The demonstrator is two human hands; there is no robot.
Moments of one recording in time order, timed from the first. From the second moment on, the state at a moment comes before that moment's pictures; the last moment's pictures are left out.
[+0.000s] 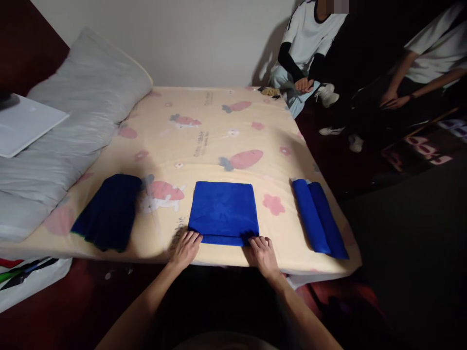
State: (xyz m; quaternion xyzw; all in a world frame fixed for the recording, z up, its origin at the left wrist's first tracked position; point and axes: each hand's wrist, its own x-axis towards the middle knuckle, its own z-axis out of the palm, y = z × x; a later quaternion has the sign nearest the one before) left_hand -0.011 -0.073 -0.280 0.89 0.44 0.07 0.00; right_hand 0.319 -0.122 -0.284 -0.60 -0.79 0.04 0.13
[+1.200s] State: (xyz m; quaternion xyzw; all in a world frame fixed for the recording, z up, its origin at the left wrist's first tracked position) left_hand 0.027 -0.092 -0.299 0.85 0.49 0.17 0.04; right_hand 0.273 -0.119 -0.302 -0.56 -0.78 0.06 0.26
